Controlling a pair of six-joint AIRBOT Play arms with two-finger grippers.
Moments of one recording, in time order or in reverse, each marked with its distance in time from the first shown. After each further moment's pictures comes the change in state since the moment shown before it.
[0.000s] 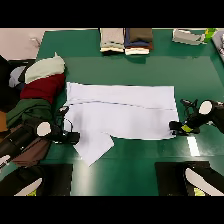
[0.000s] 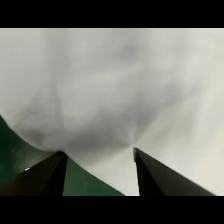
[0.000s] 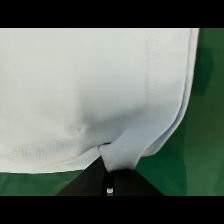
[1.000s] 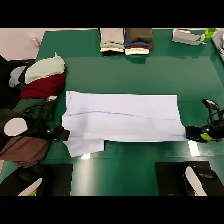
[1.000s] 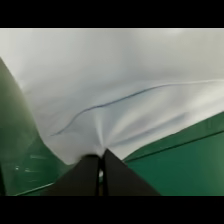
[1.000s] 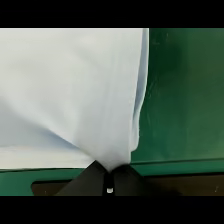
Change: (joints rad) left arm -0.003 0.196 0.259 0.113 -0.323 0.094; right arm -0.163 0.412 0.010 -0.027 0.243 -0.074
